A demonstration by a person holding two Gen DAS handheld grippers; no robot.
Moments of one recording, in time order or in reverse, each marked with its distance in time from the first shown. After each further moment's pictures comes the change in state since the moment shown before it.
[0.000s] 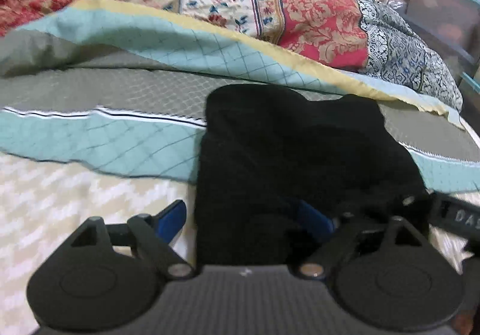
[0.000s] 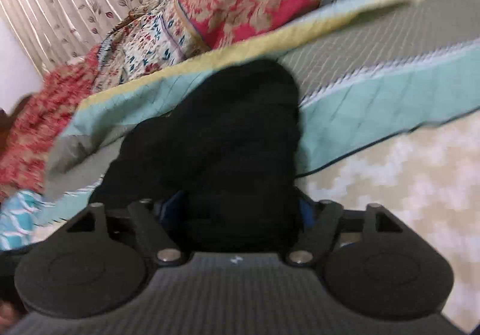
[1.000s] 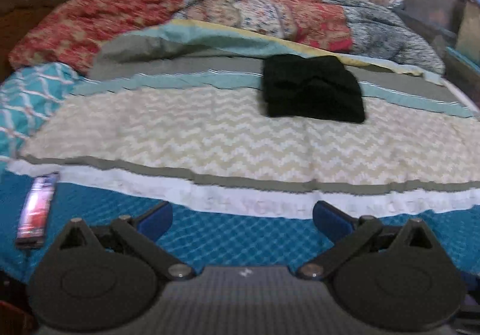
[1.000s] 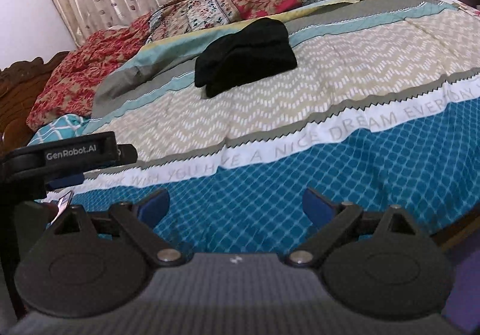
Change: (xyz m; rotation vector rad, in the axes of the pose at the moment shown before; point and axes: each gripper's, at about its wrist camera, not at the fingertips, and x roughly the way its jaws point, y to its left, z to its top) left arm -0.280 -0.024 -0.193 0.027 -0.060 0.226; right arm -0.263 0.090 -0.217 -0.030 0.043 -0.024
